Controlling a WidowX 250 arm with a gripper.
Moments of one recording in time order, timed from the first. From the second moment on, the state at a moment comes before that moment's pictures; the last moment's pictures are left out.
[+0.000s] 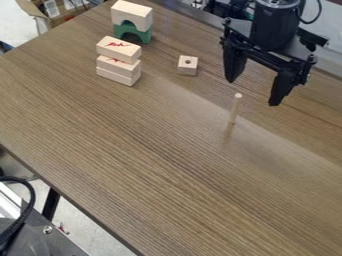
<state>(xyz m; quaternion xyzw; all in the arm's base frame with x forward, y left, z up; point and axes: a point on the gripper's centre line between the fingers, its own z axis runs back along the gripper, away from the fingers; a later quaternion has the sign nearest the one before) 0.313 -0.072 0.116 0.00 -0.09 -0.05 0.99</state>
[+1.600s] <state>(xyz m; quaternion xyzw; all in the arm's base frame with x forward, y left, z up) 0.346 -0.036 0.058 0.01 -0.06 0.02 1.00</state>
